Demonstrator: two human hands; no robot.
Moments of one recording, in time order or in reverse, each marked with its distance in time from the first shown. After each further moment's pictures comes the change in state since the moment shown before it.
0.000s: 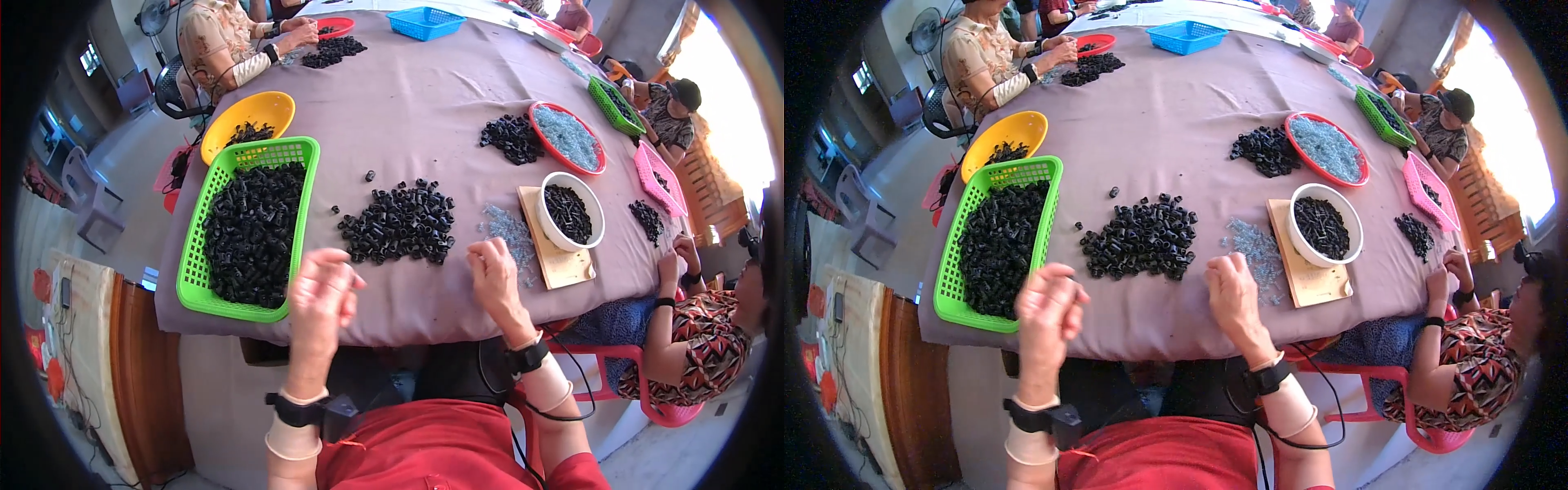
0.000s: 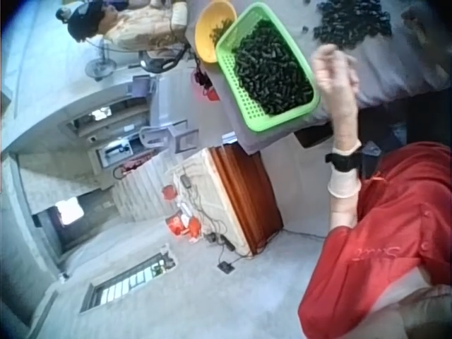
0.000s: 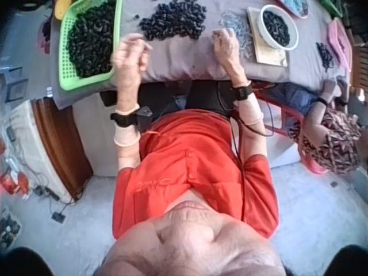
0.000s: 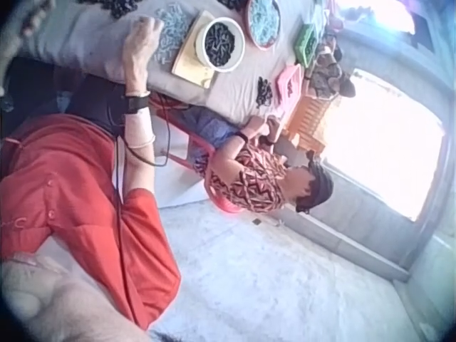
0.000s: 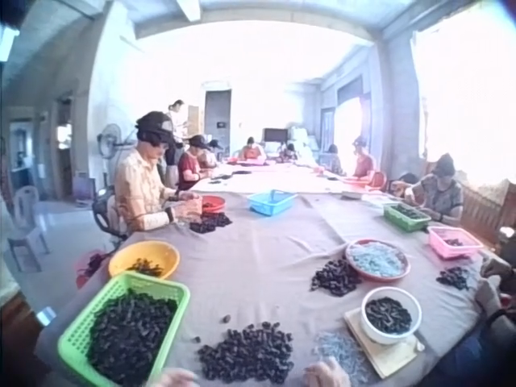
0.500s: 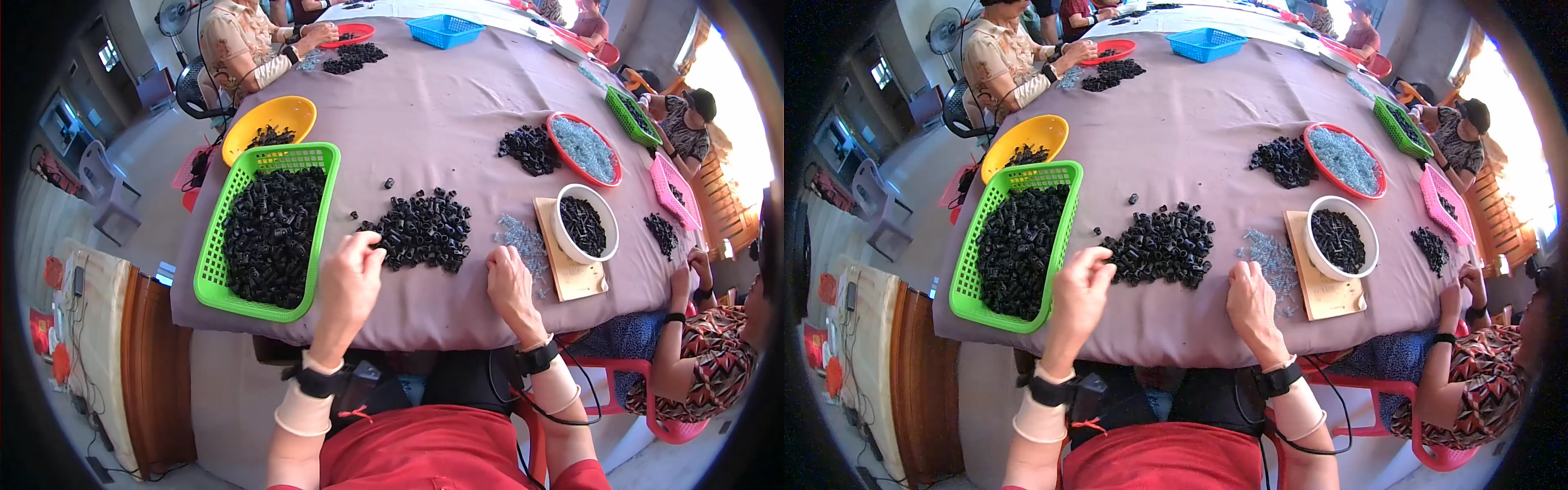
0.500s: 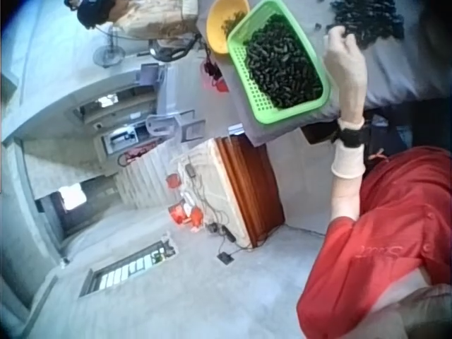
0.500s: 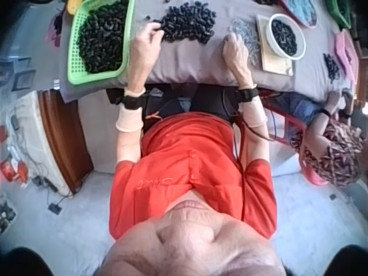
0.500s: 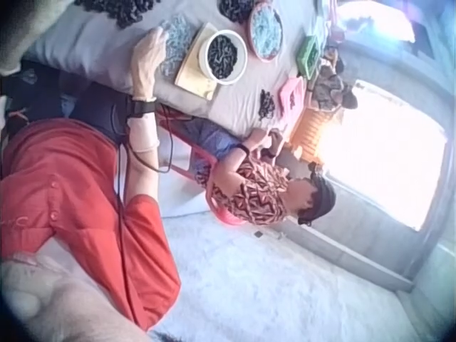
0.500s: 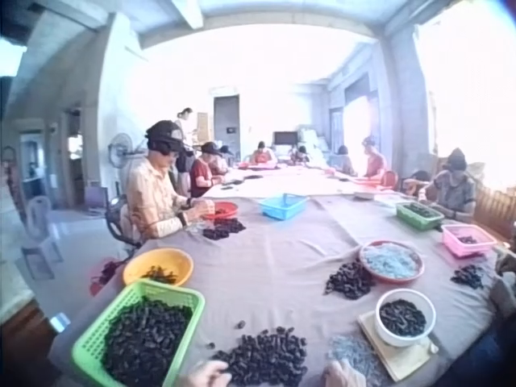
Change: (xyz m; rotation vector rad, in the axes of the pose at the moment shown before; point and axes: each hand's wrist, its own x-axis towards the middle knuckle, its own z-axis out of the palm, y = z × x) left_hand 0.040 -0.020 0.008 0.954 0.076 0.425; right_hand 0.004 0.020 0.008 -0.256 -0.119 0.088
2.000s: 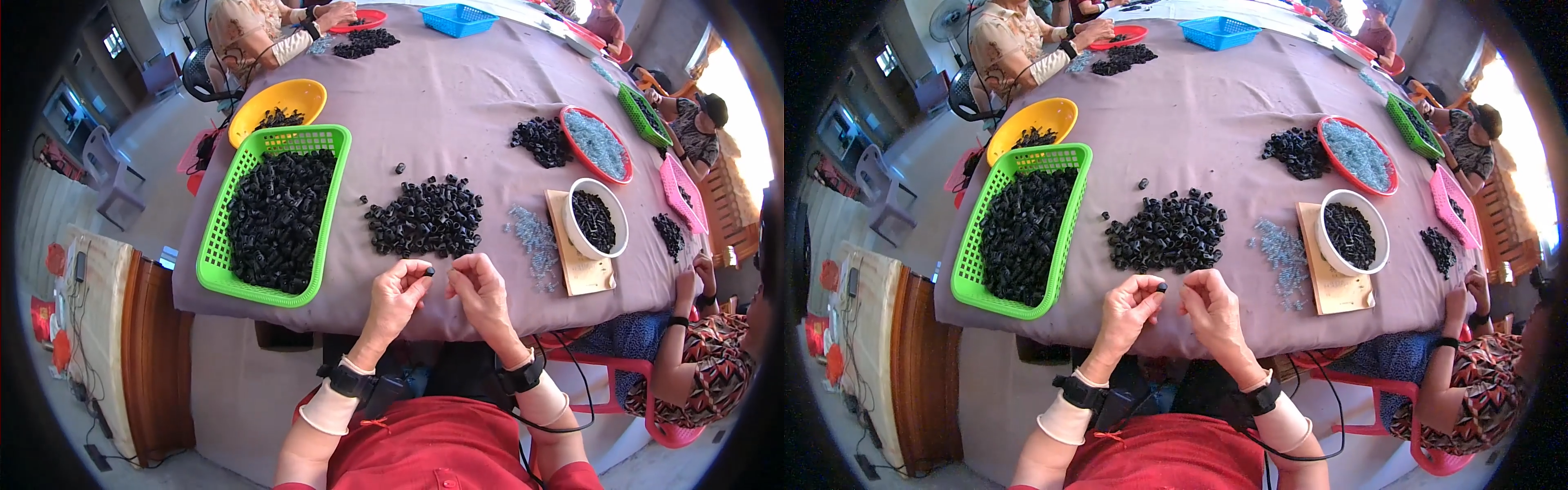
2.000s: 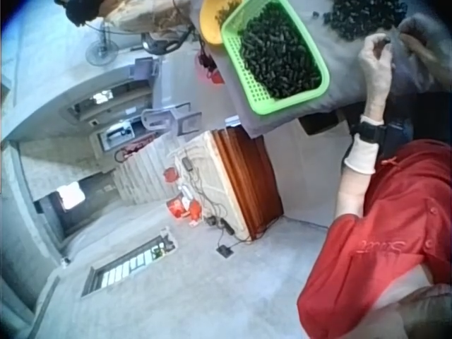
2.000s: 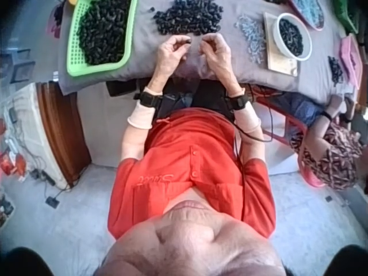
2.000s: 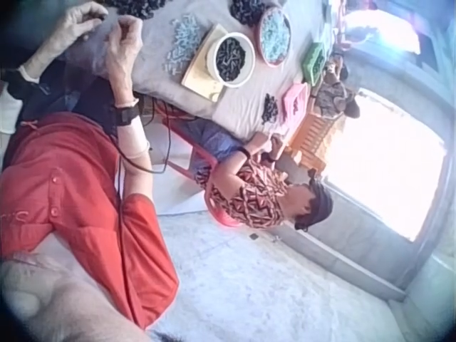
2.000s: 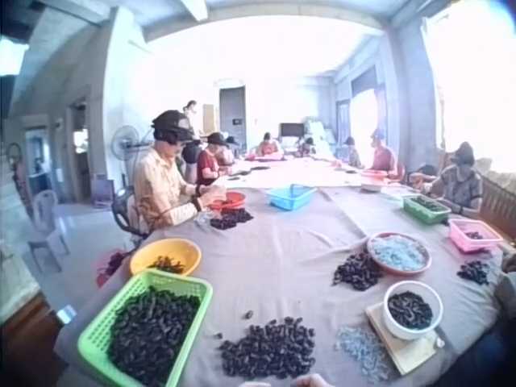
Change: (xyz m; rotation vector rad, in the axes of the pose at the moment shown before) left_hand -0.053 -0.018 0.051 -0.806 -0.273 -0.379; right_hand -0.028 -0.070 0.009 1.079 -0.143 0.165
